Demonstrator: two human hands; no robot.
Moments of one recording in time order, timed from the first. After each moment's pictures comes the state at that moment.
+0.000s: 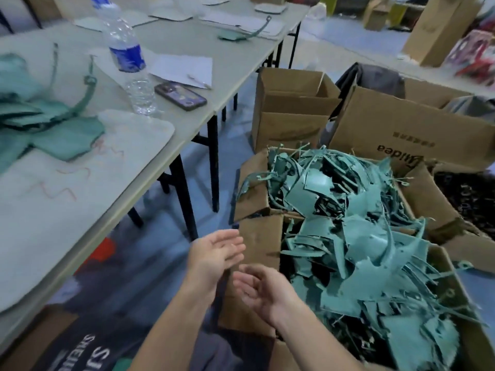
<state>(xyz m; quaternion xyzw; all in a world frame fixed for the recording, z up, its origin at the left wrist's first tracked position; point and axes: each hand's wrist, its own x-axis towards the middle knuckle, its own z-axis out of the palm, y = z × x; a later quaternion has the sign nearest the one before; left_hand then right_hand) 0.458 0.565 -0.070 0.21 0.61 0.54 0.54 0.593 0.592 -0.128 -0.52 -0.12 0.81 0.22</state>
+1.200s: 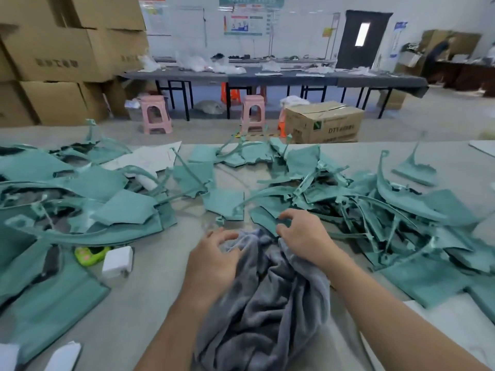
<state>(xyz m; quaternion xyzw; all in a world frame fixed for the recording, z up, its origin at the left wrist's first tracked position) 0.031 0.185 0.086 0.01 0.89 0.45 -0.07 -0.020 0.394 0.088 -0.07 -0.95 0.30 0.02</state>
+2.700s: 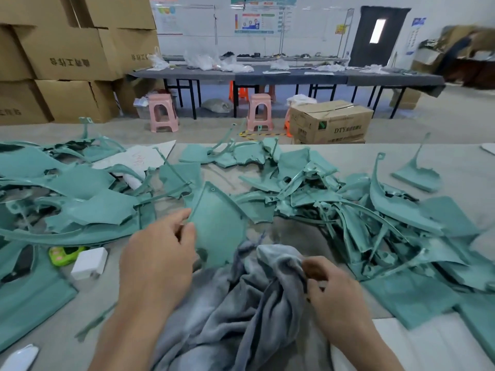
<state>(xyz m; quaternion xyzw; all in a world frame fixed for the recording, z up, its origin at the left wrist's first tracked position) 0.049 0.195 0.137 -0.05 0.93 0.28 -0.25 0.084 0.461 0.066 -0.10 -0.91 0.40 0.06</state>
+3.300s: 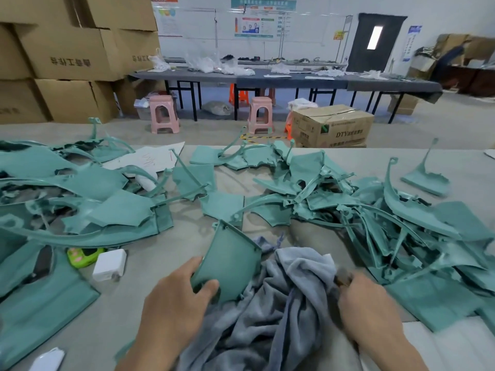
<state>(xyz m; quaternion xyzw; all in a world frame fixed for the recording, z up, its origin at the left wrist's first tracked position) 0.061 0.152 0.073 -0.02 0.94 0.31 -0.10 0.077 0.455 0.055 -0.22 -0.96 0.18 0.02</state>
